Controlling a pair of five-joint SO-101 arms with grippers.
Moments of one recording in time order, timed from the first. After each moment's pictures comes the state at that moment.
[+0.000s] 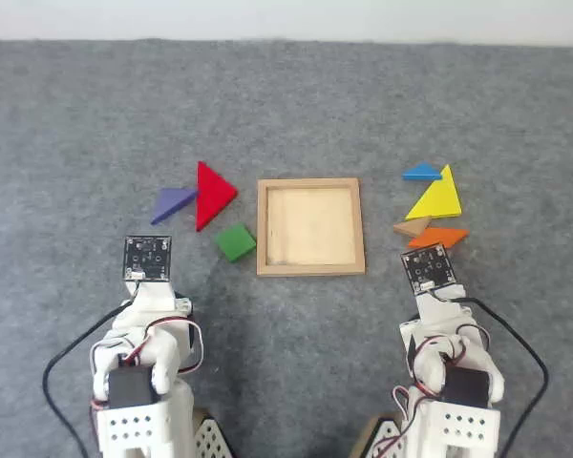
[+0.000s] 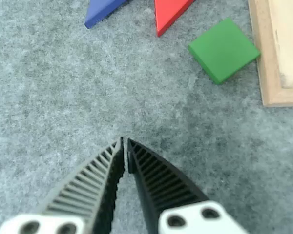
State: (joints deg) left arm -12.6 -103.1 96.9 72.0 -0.3; right arm 4.7 -100.2 95.6 70.5 24.7
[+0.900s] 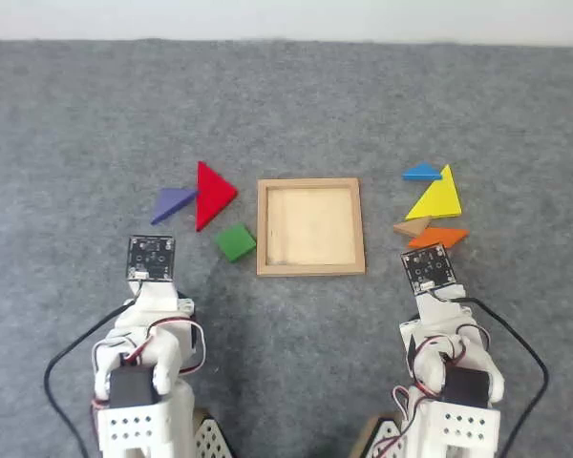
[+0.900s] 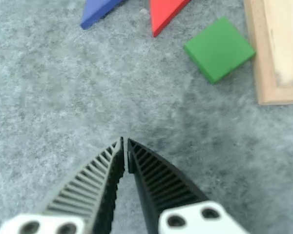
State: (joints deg) left arm -11.3 -103.1 96.9 72.0 -0.3; right arm 4.7 -100.2 95.6 70.5 24.7
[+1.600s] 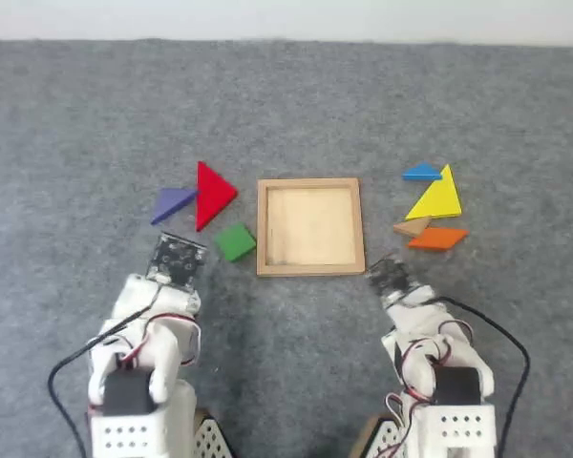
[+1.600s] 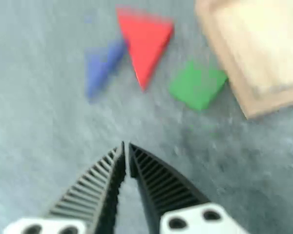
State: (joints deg) left arm -8.5 -103.1 89.5 68.4 -16.8; right arm -4.8 -100.2 95.6 72.1 34.4
